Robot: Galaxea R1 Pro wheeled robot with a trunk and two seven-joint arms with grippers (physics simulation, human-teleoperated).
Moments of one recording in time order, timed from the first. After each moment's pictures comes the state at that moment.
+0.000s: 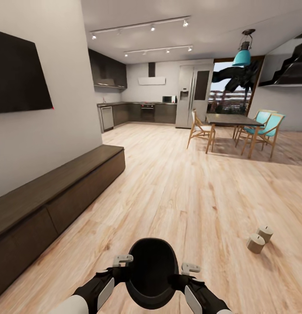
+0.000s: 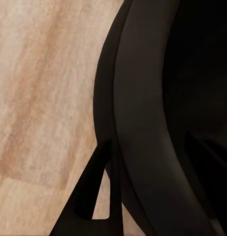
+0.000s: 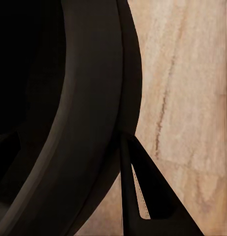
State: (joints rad) left arm -0.59 -0.12 -0.11 -0.26 0.15 0.15 -0.02; right arm -0.51 0.16 0.03 -0.35 -0.15 0.18 -0.07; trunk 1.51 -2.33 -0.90
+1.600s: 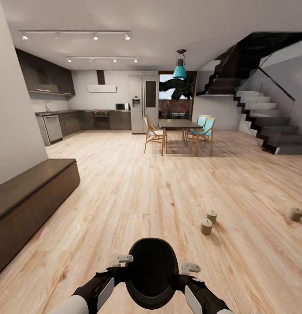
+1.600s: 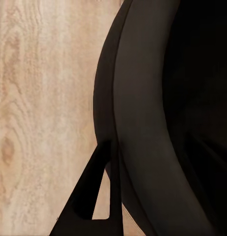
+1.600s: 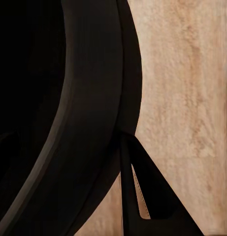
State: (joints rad) left arm -0.59 -0.12 -0.11 -0.26 0.15 0.15 -0.02; right arm -0.51 0.16 0.03 -0.35 -0.15 0.18 -0.07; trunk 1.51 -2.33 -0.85
